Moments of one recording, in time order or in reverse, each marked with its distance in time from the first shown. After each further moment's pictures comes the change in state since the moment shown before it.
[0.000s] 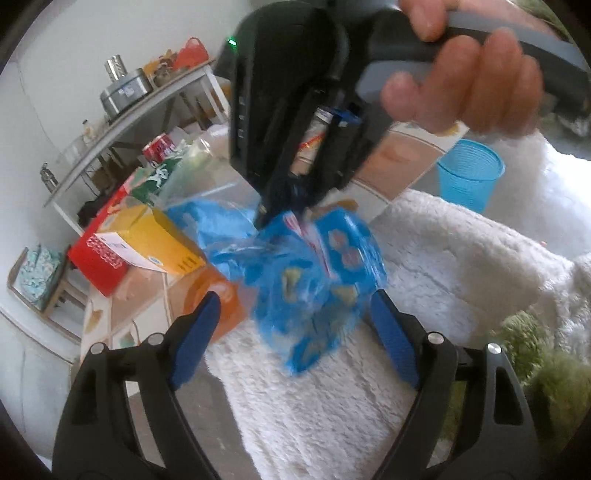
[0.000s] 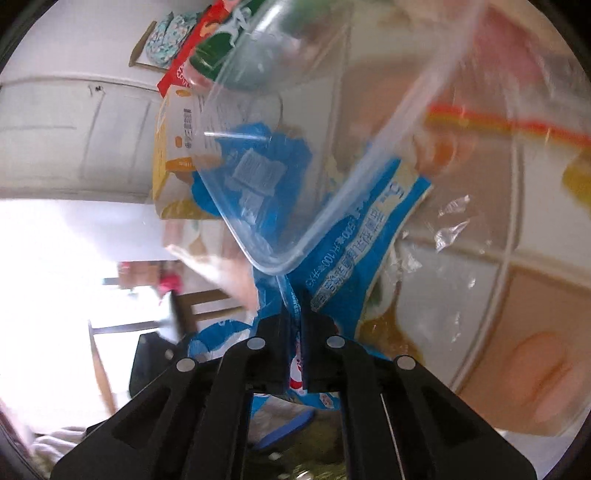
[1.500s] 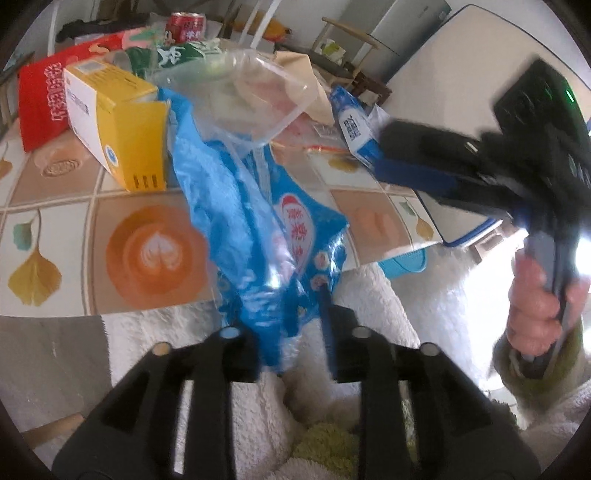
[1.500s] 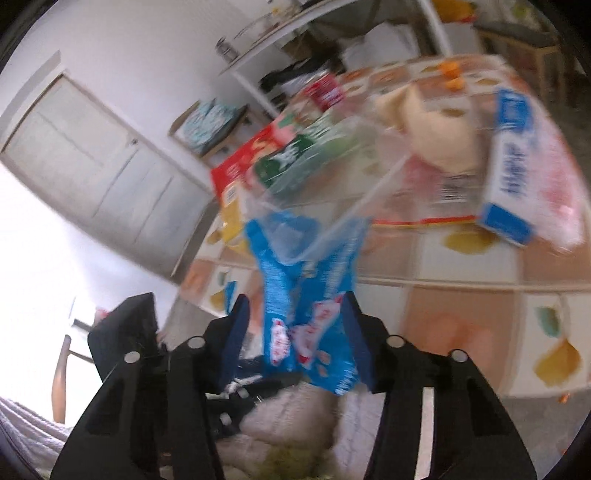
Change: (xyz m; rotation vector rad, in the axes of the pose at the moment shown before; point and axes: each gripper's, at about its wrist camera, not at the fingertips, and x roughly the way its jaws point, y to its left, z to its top) left arm 0.039 0.055 -0.003 -0.642 0.137 -0.500; right arm -0.107 0.015 -0.071 -0.203 -0.495 -0.069
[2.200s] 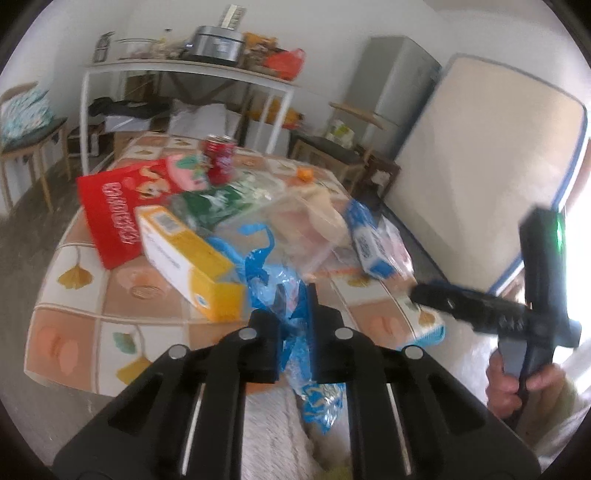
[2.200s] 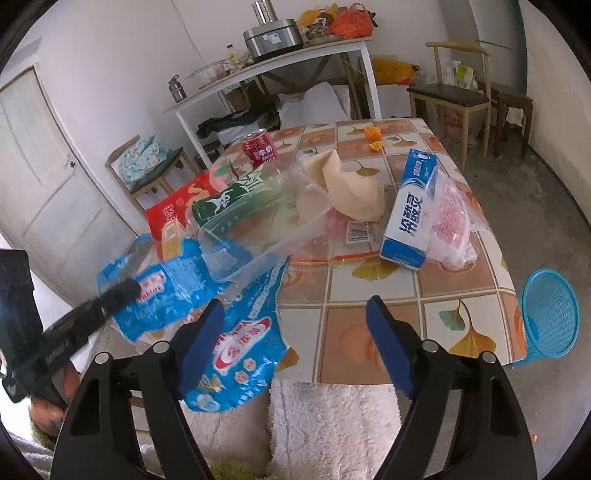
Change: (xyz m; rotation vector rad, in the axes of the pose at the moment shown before) left arm -0.086 -0.009 0.037 0.064 -0.335 0.119; right arm -0.049 0.019 -0.029 -0.016 -0.250 -0.385
